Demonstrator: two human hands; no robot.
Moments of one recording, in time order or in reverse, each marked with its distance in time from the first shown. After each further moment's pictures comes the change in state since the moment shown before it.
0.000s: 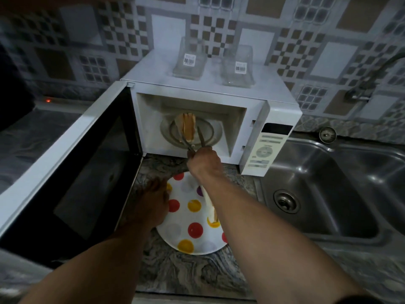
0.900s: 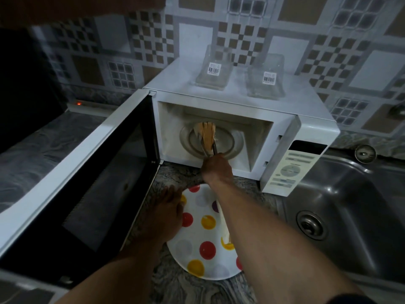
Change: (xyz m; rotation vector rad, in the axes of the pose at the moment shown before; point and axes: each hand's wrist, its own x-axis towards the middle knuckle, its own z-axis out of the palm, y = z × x) left_hand 0.002 -0.001 0.007 -0.097 0.050 -0.047; right_hand 0.049 -0.007 0.030 0.121 -0.019 0.052
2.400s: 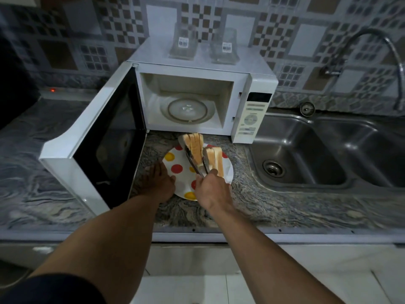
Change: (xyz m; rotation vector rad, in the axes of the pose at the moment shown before) left_hand -0.074 0.011 -0.018 0.059 -0.238 -0.120; right_hand -0.229 0.082 -0.020 -0.196 0.032 -0.009
